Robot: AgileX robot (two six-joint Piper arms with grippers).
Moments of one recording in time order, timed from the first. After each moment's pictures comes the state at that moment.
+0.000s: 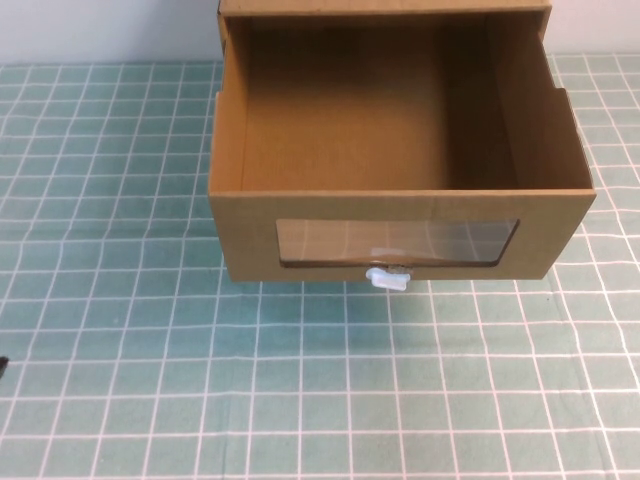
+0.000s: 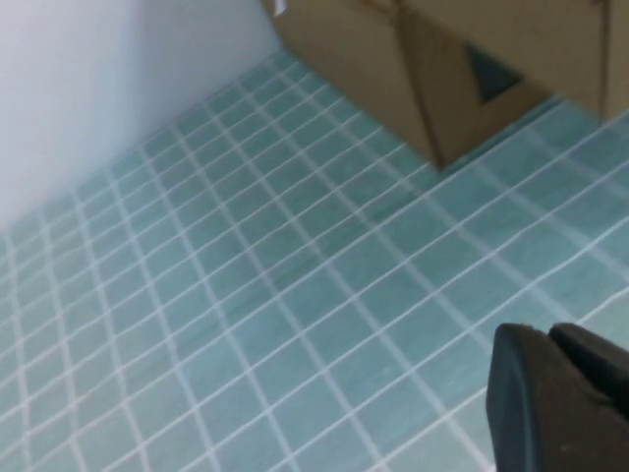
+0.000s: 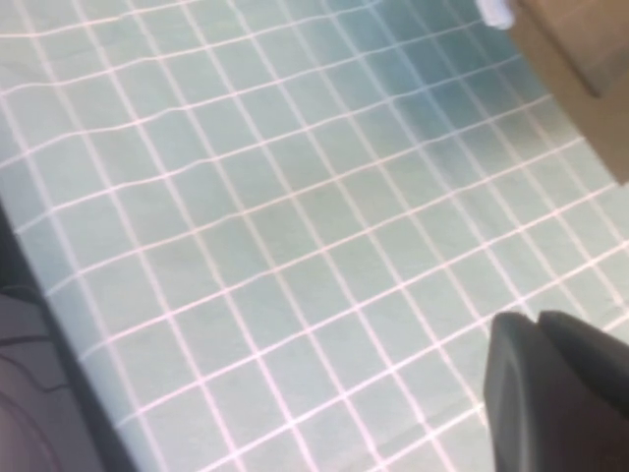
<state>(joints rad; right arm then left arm) 1.21 0.41 -0.88 -0.30 1.25 0.03 -0.33 0.32 -0.40 0.07 0.53 0.39</state>
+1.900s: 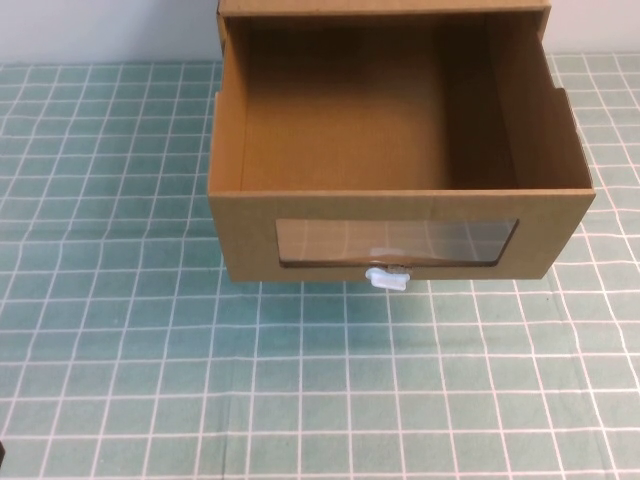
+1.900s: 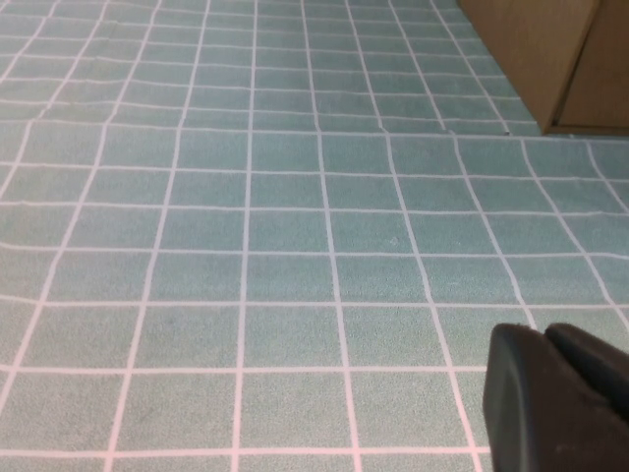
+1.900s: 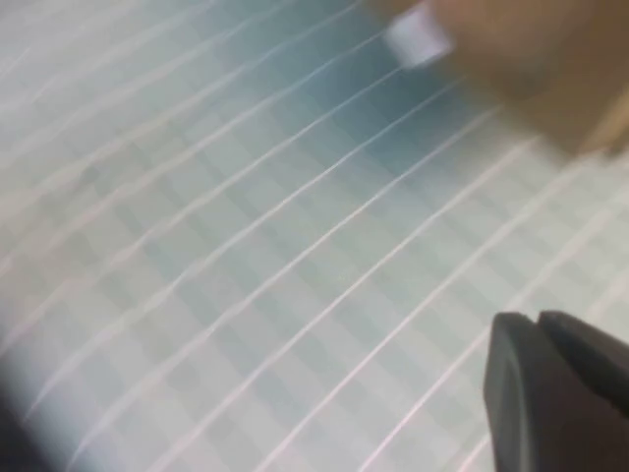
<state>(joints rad) 0.83 0.33 -0.88 -0.09 1.16 0.03 -0.17 -0.01 0.02 0.12 0.38 -0.20</state>
